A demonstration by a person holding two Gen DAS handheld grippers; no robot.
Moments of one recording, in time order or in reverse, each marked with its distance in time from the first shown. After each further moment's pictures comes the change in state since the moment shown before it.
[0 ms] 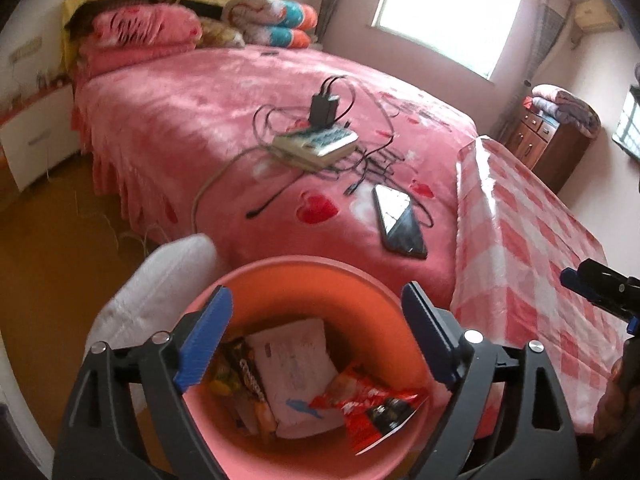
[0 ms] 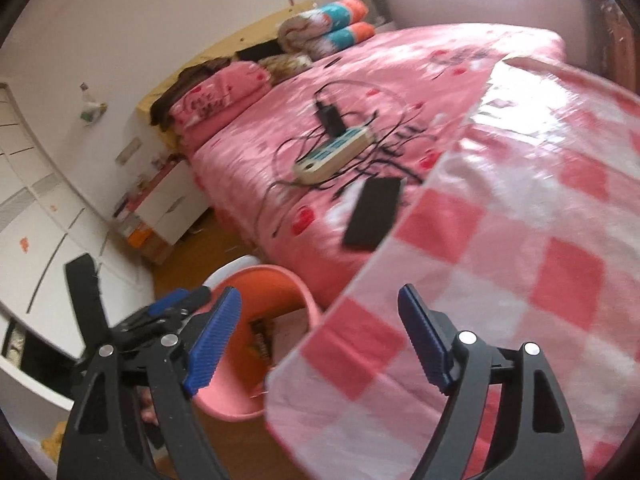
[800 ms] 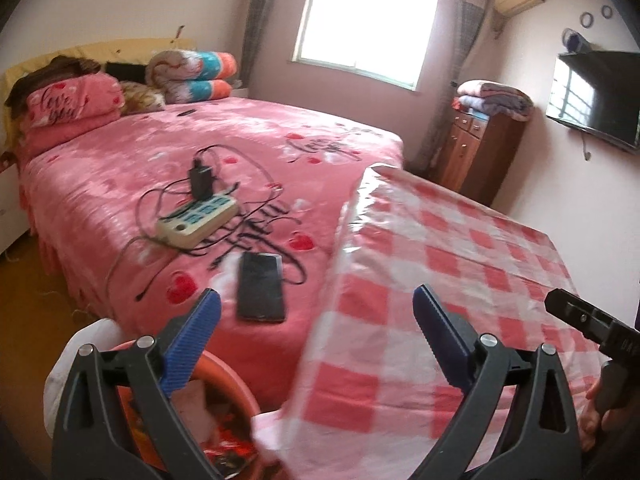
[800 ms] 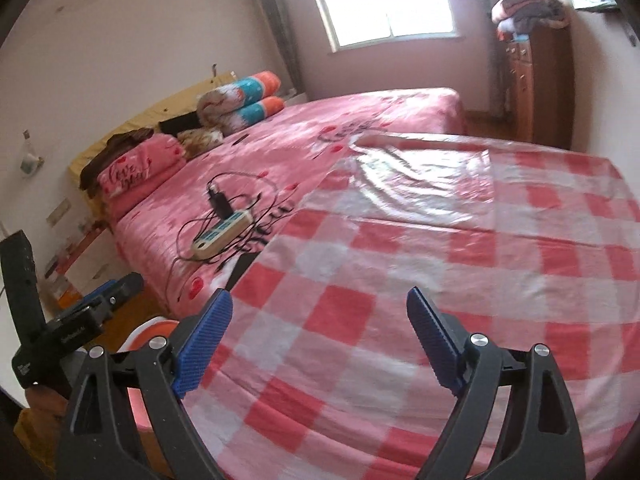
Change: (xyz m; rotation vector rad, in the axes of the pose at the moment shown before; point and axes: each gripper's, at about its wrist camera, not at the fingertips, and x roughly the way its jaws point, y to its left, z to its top) left arm -0.034 -0.155 0.032 0.183 -0.134 -0.175; right arm -0.128 -0.077 -0.013 0.073 -0.259 -0.315
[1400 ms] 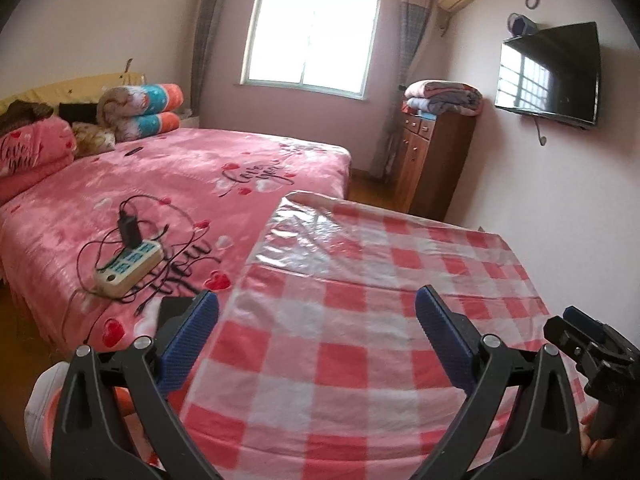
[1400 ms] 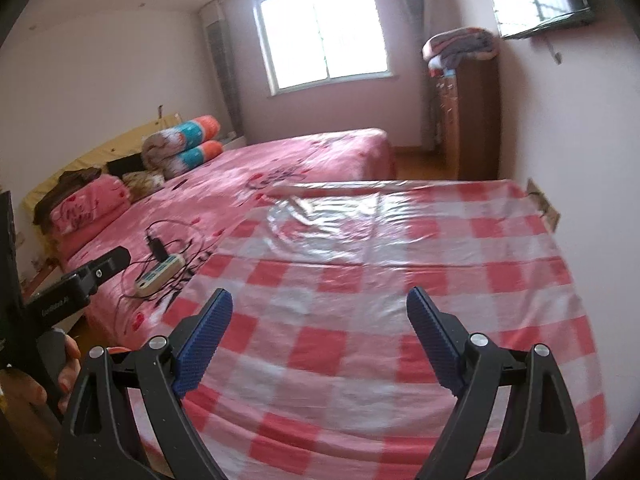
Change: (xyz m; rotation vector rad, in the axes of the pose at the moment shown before) left arm -0.001 -0.118 0.027 0.116 -0.062 -0.113; right arm -0.090 -0.068 -0.004 0.052 -0.162 -0.226
